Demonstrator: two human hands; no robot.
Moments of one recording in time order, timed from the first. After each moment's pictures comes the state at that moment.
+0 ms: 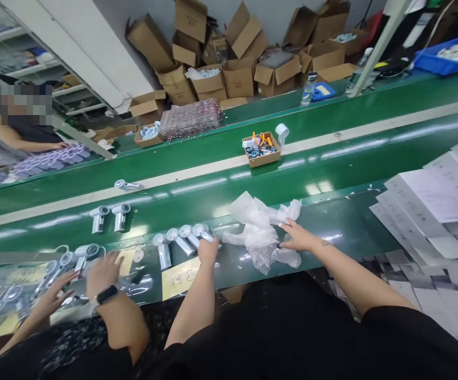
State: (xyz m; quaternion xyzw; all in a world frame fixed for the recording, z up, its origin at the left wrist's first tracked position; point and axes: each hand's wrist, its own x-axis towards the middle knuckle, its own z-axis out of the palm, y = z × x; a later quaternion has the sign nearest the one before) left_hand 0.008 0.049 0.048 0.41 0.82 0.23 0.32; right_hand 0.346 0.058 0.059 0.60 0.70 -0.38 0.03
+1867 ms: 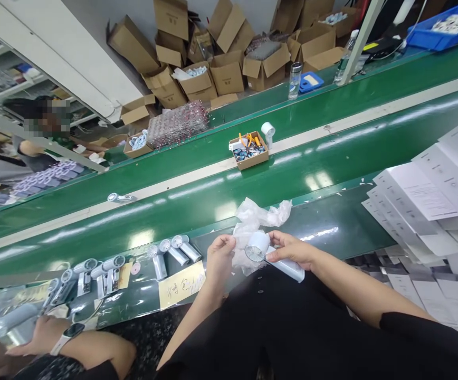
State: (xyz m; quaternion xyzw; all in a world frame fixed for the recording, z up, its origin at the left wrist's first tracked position) left_hand 0.119 0.040 0.129 0.24 0.54 0.49 0.64; right_hand 0.335 0.035 0.146 0.42 0.31 -0.81 -0.25
